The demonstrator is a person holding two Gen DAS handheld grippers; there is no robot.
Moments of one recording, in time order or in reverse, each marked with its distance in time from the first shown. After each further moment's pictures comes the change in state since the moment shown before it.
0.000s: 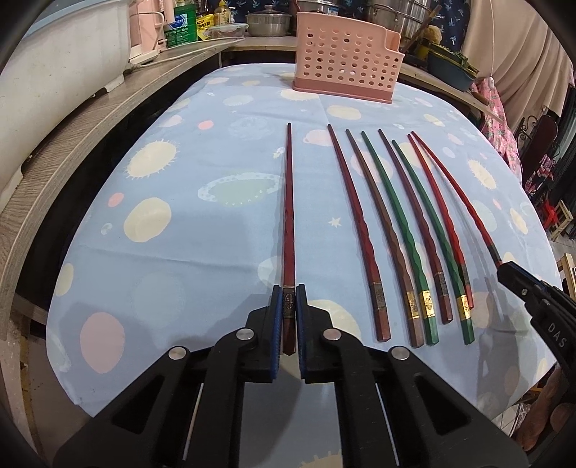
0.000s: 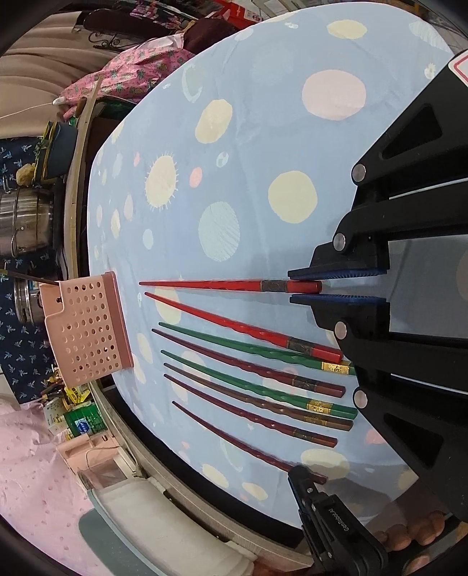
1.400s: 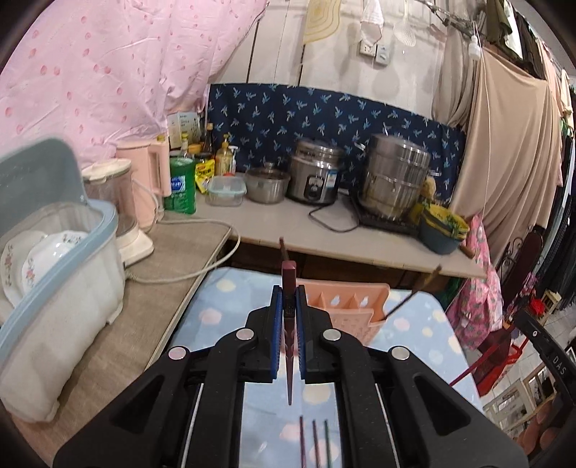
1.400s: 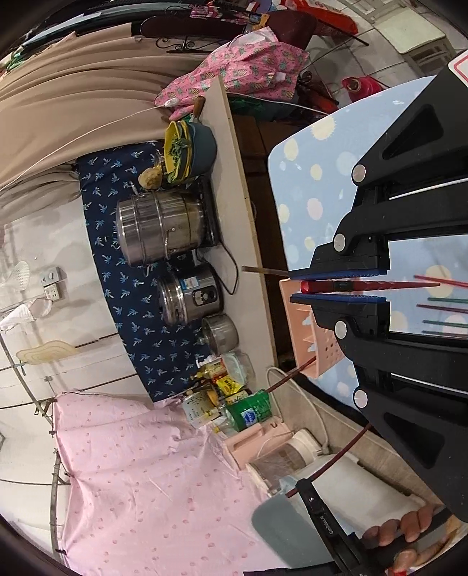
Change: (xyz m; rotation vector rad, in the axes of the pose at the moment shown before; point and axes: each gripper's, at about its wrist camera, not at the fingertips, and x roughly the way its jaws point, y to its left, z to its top) left arm -0.124 0.002 0.279 -0.075 -0.486 -0.060; right arm -0.093 -0.017 0.263 0.101 -0.476 0.096
